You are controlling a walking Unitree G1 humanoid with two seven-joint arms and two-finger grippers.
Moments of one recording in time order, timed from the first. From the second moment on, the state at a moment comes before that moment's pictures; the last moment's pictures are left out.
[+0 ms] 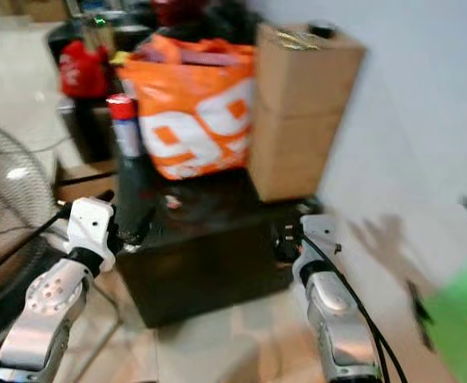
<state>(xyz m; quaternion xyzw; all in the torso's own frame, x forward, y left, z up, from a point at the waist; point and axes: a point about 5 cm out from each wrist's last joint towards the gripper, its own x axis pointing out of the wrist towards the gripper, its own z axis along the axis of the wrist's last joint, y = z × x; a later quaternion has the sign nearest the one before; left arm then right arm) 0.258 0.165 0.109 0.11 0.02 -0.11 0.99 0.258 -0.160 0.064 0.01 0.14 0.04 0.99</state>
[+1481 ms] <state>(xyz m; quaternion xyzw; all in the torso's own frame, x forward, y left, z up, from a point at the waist) 0.256 0.168 0.098 0.13 0.05 -0.13 0.98 0.266 -0.154 0.064 -0.07 0.15 0.15 0.97</state>
